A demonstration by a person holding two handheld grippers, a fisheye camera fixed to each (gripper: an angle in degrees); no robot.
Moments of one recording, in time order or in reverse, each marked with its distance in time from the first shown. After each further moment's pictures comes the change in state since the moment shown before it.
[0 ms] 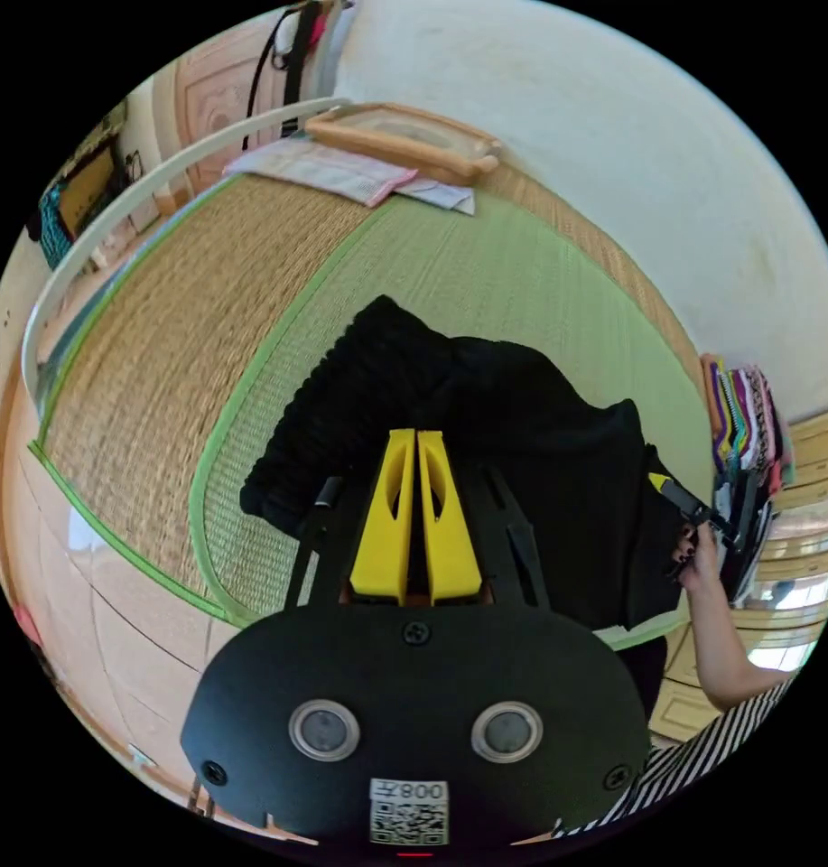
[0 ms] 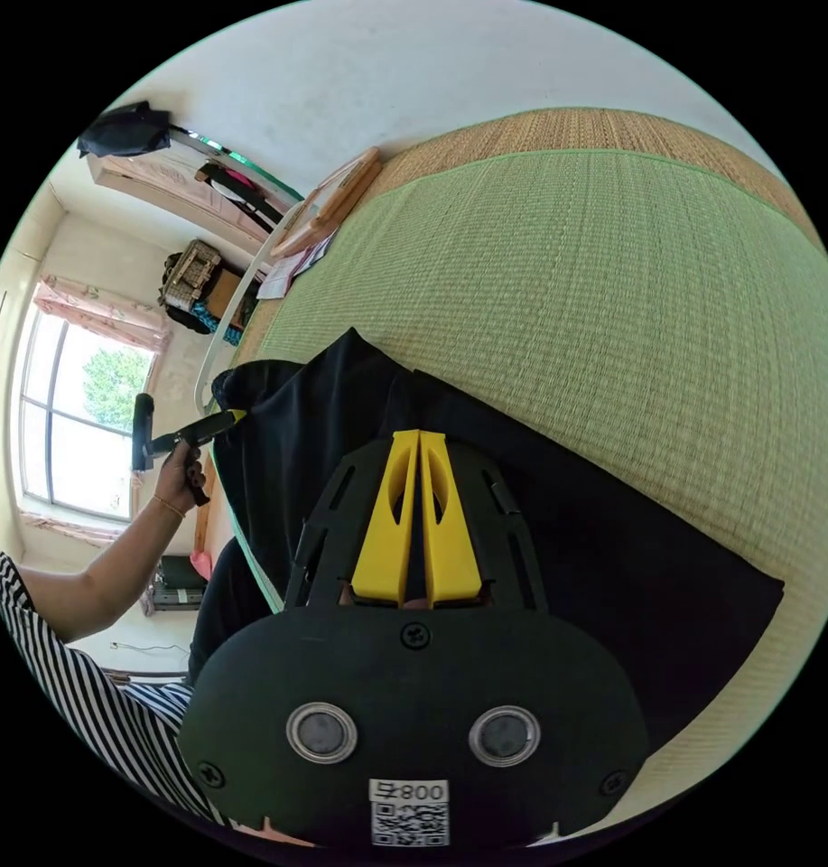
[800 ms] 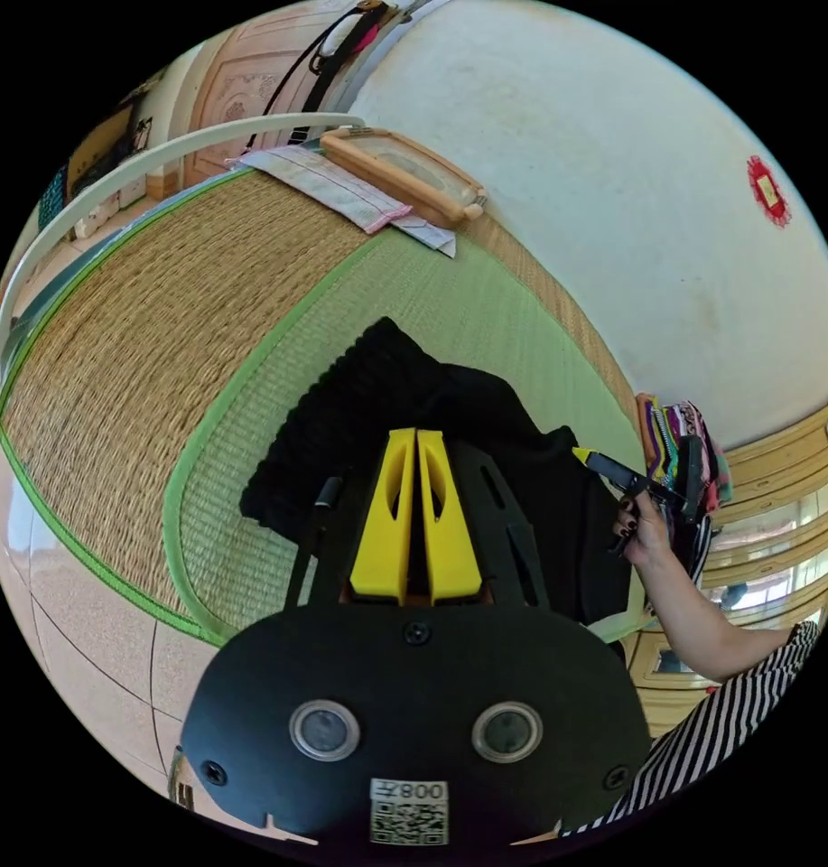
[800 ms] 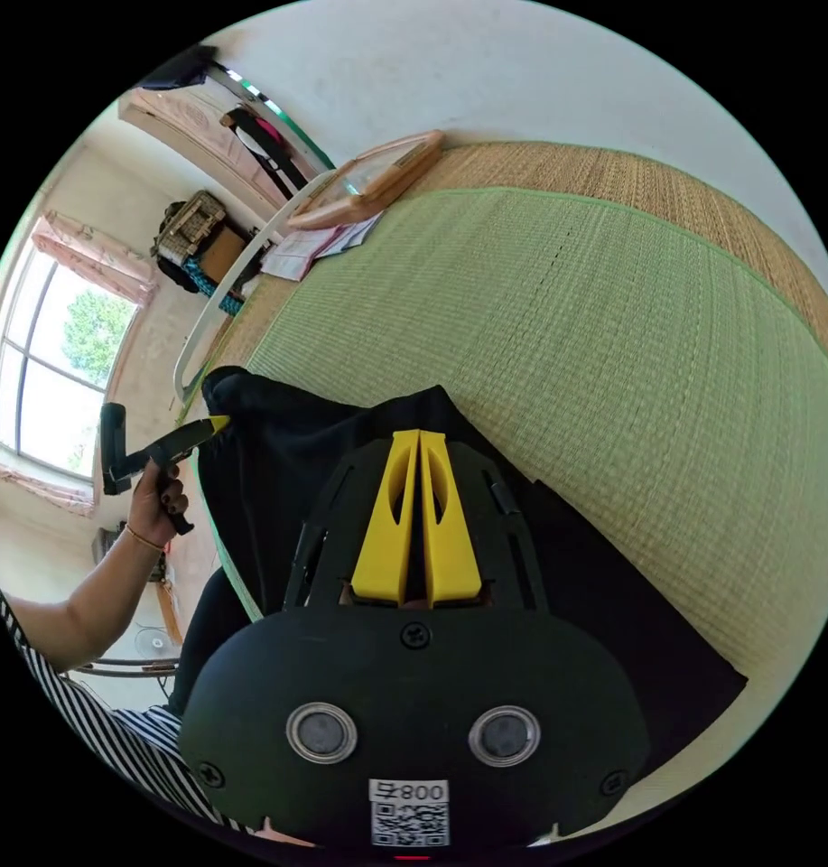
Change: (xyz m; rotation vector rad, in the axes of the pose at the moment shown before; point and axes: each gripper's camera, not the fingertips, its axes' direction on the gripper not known) left arm 0.024 0.073 0.005 0.108 0.190 0.041; right arm -0.038 -0.039 0.012 -0.024 0.095 -0.153
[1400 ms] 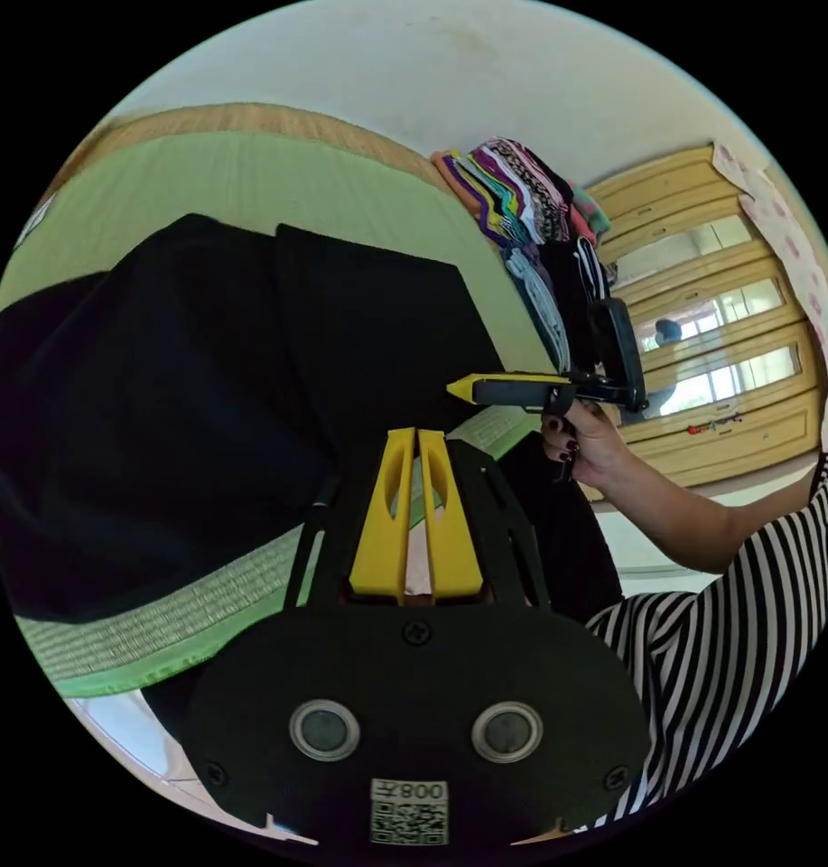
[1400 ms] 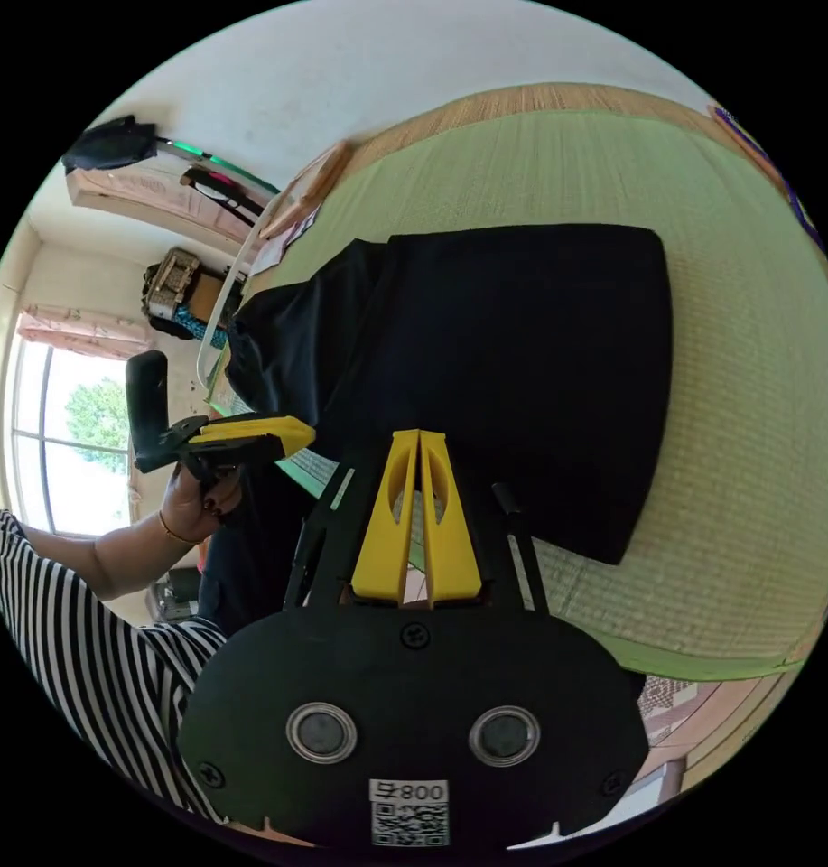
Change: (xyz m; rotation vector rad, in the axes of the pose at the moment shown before) left arm 0.269 0.143 0.132 -0.491 0.276 0.632; right arm 0.100 0.229 -0.112 -0.008 -0.041 0.269
